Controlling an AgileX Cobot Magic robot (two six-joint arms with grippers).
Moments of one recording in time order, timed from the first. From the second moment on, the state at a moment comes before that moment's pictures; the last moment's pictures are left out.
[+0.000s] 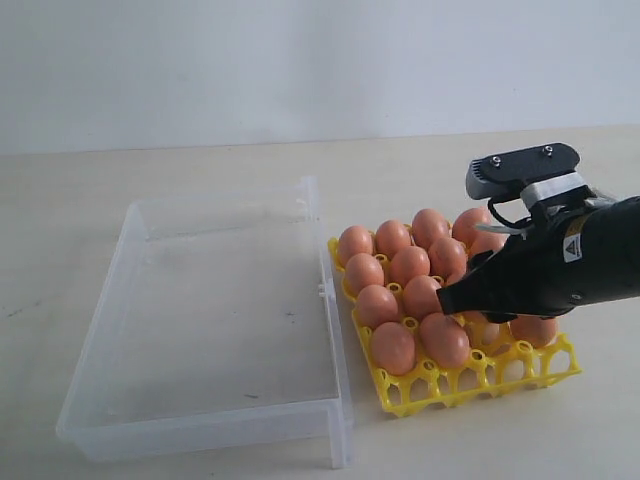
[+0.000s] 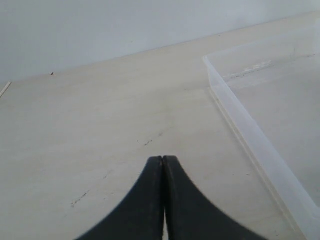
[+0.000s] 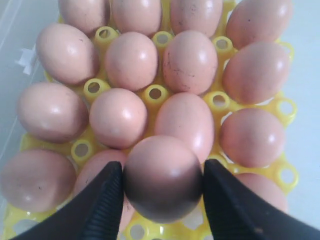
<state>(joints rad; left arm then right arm) -0.01 0.01 0.00 -0.05 0.37 0.21 0.42 1.46 -0.65 -0.10 0.25 0.19</state>
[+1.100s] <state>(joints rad) -0.01 0.01 0.00 -0.05 0.37 0.21 0.42 1.49 -0.52 -0.10 -0.02 0.14</state>
